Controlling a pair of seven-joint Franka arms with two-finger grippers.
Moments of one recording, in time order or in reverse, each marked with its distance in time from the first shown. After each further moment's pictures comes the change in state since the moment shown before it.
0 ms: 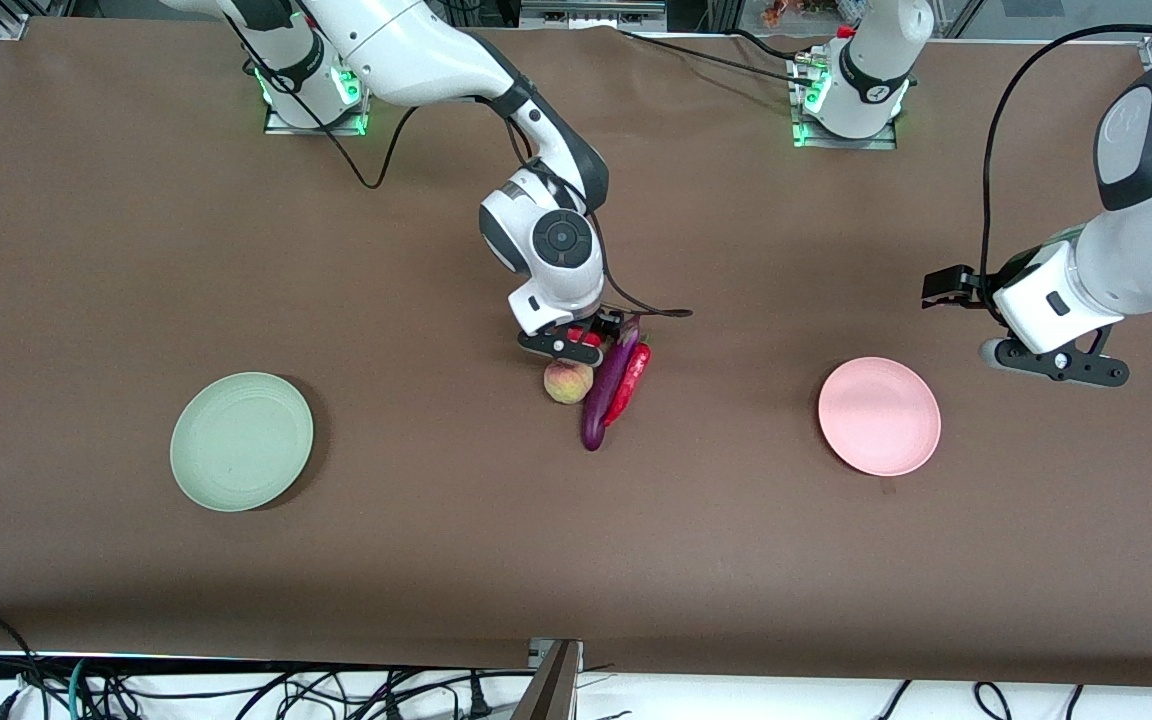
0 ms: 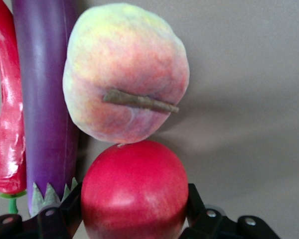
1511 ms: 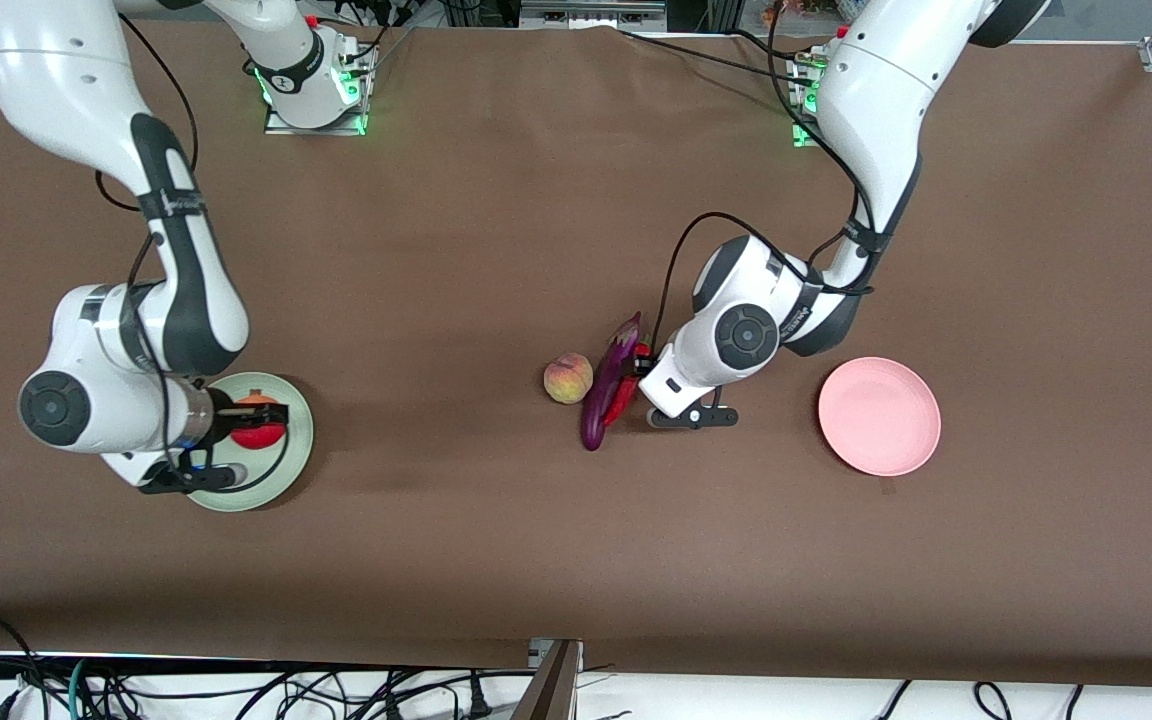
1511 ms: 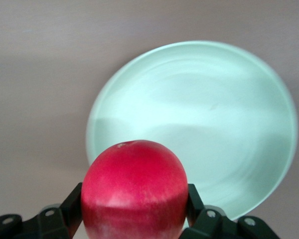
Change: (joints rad) left arm -0.427 0.480 -0.023 -0.076 -0.156 0.711 -0.546; right arm -0.730 -0.117 -0.046 0.001 -0.034 -0.273 -1.093
